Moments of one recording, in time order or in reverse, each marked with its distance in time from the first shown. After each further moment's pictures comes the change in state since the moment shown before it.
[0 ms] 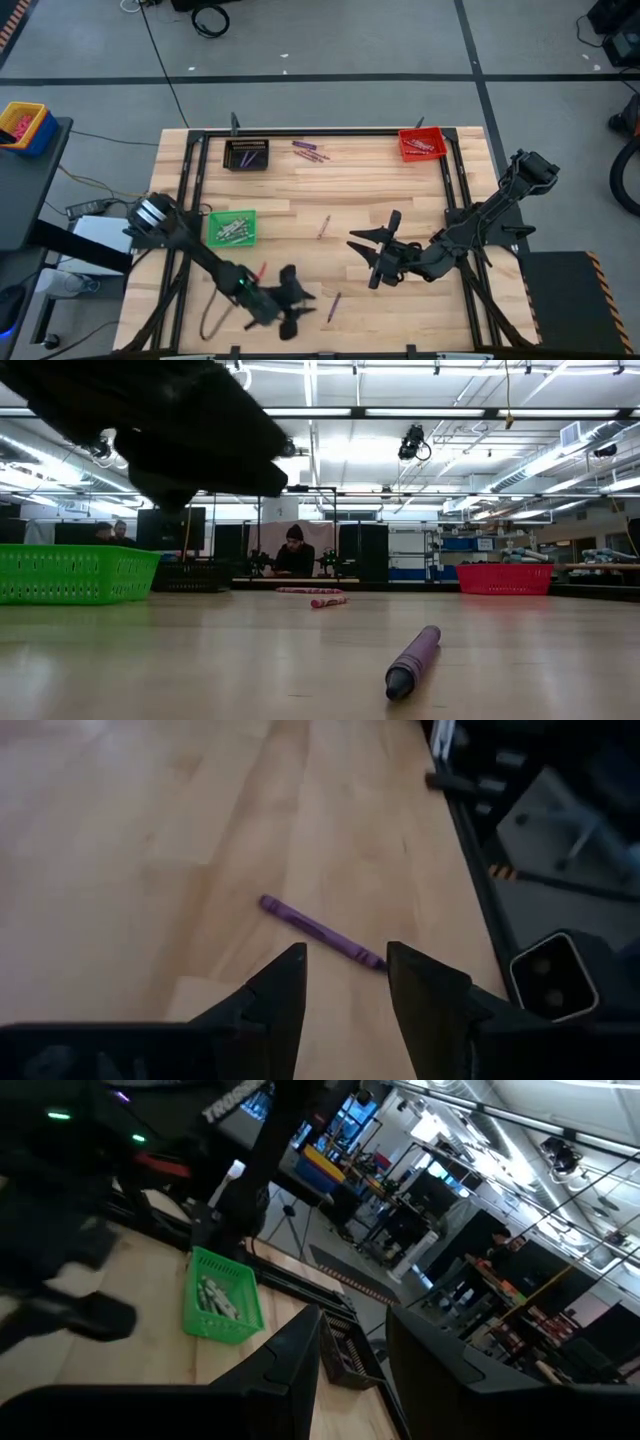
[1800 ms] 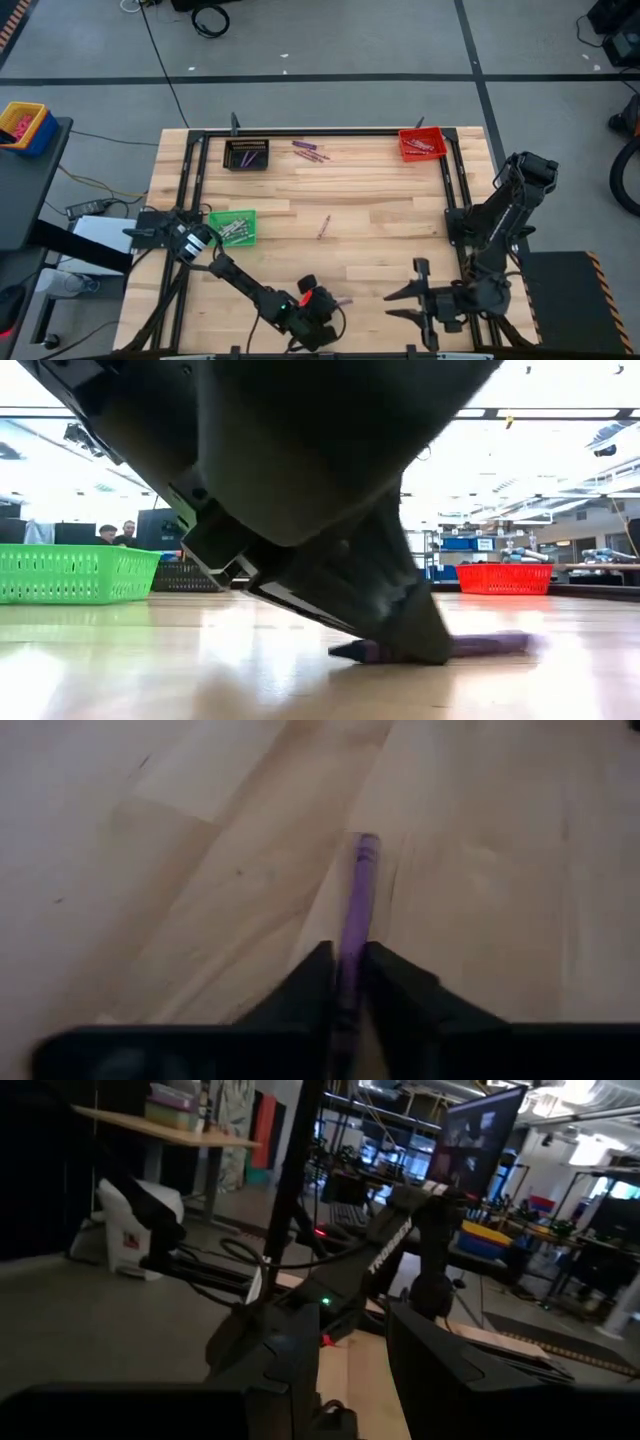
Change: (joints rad) left arm 0.037 0.443 0.555 -0.560 -0.089 -0.307; right arm 0.366 0.000 0.000 0.076 -0.070 0.312
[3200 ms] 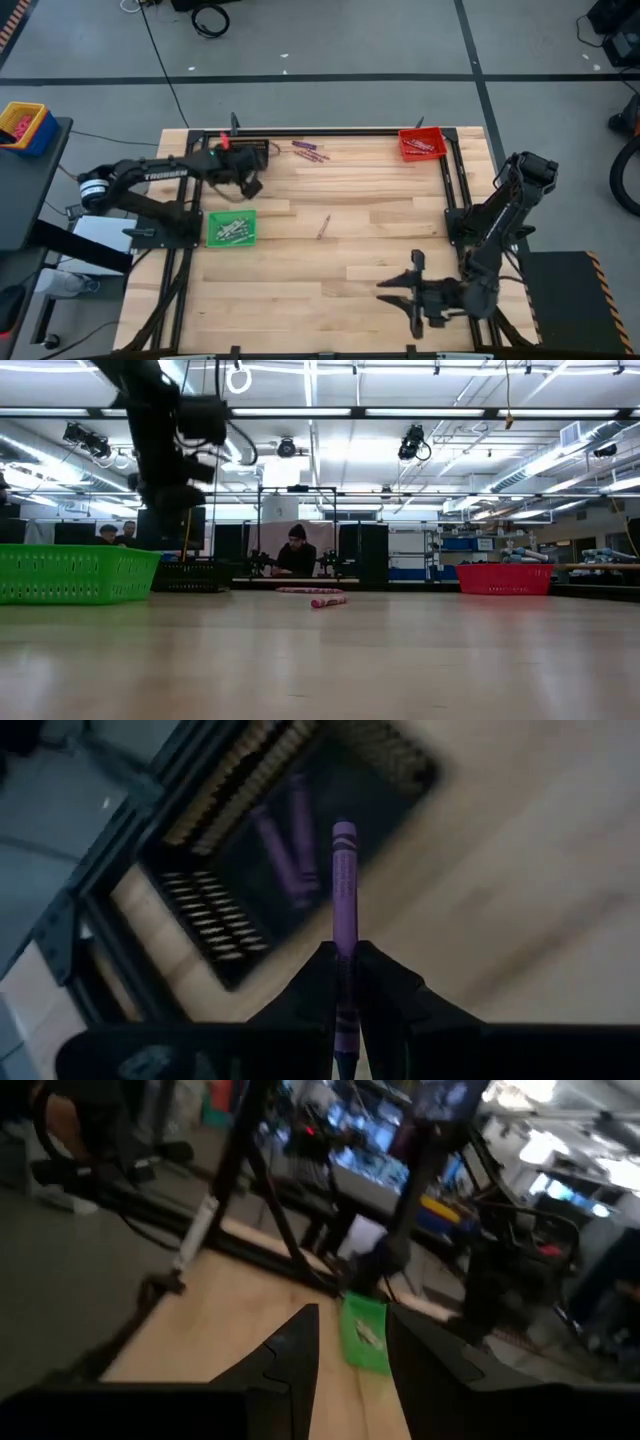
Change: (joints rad) left arm 1.051 -1.050 -0.691 -0.628 0.141 0.594; right arm -0.046 0.001 0.000 -0.145 0.087 -0.043
